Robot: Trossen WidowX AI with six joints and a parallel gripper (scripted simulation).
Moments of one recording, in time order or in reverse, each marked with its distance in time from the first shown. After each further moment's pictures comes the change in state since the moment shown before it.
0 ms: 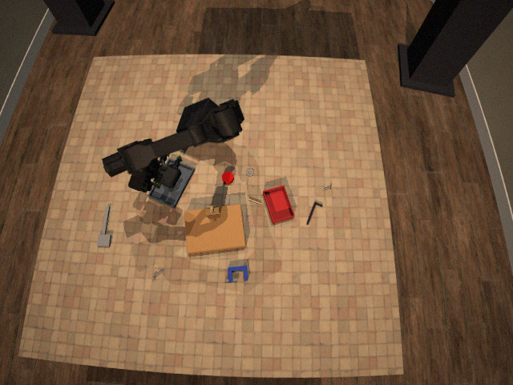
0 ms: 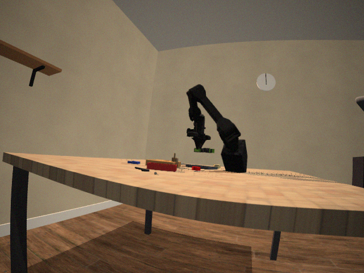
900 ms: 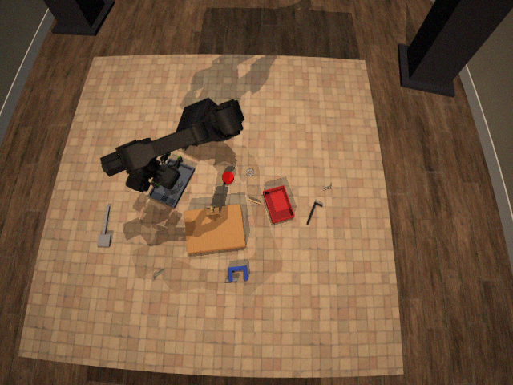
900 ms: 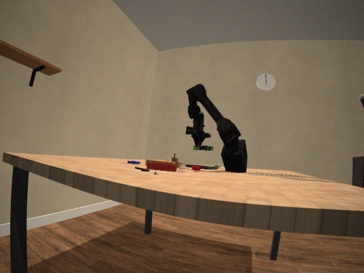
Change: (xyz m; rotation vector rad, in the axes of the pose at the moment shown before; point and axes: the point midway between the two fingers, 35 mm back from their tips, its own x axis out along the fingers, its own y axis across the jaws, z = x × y) arm -0.014 0.004 0.004 0.068 -0.001 -0.006
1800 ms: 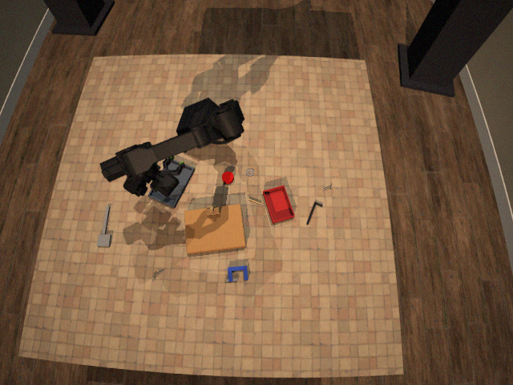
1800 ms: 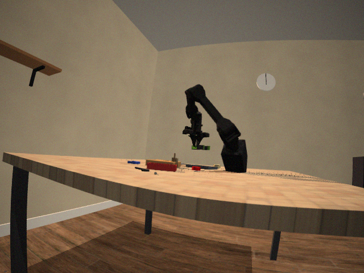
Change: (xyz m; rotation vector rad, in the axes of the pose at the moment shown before) arm -0.002 0.008 0.012 0.133 -0.002 -0.004
